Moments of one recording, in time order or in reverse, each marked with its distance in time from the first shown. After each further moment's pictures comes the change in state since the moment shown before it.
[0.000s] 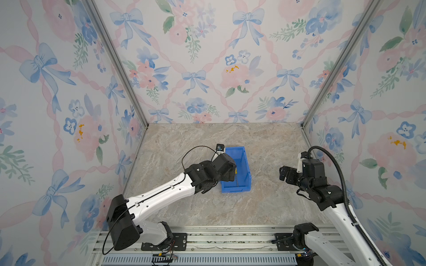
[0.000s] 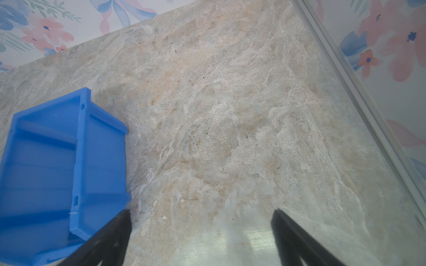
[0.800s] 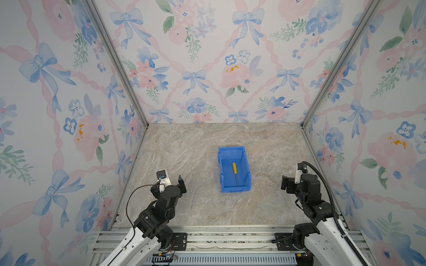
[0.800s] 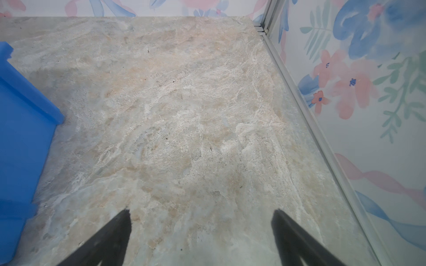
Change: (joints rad) left arm 0.346 -0.846 -0.753 0.230 -0.312 0.148; right arm -0.037 -0.130 -0.388 0.383 0.115 -0.295
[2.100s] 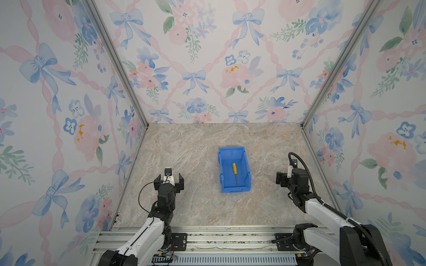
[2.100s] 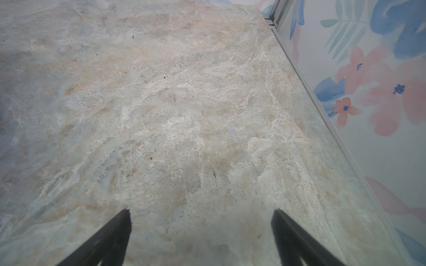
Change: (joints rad) left arm 0.373 0.425 -0.340 0.959 0.357 0.494; right arm -0.057 0.451 -0.070 0.569 -0.020 -0.069
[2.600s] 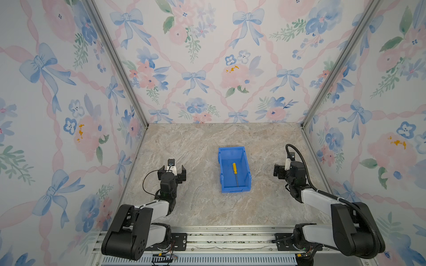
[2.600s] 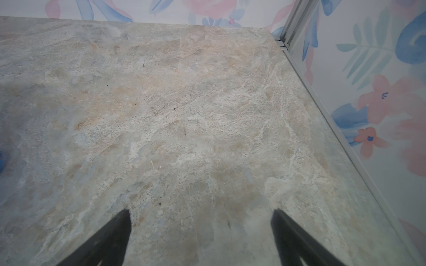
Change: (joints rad) left arm 0.066 0.457 0.148 0.334 0.121 0.021; right arm -0.016 0.211 0.092 0.179 -0.050 -0.007
